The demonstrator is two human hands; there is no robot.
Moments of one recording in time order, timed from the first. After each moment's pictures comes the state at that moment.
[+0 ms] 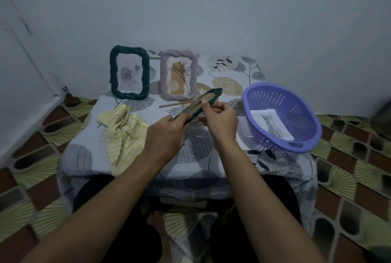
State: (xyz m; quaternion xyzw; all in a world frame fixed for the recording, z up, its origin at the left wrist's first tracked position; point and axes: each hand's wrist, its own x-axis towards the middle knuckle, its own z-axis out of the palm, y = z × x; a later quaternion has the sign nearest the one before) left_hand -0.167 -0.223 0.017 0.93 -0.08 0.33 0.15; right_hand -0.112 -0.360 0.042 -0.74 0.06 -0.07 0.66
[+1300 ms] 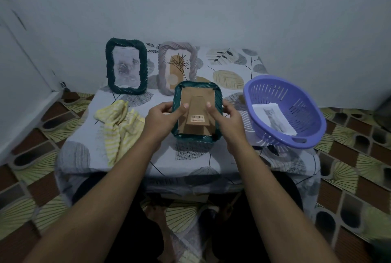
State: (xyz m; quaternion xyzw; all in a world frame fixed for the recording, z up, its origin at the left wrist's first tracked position) left_hand -0.134 -0.212 0.013 0.74 0.14 0.10 0.65; right_hand -0.105 -0.396 0.014 -0.72 0.01 0.02 0.69
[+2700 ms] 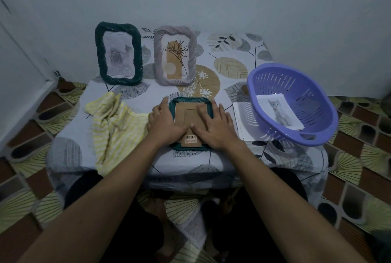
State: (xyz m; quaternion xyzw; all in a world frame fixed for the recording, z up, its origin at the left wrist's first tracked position) left_hand -0.112 -0.220 -0.027 0.93 0.15 0.01 0.34; right_hand -0.075 -0.392 -0.046 -0.97 -0.19 0.08 0.15
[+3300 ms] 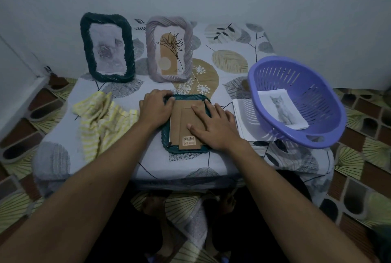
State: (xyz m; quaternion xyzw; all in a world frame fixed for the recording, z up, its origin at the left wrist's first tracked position) left_hand -0.047 -0.191 -0.043 0.94 0.10 0.10 0.31; right_hand -0.061 -0.399 -0.051 -0.97 -0.21 0.08 0.13
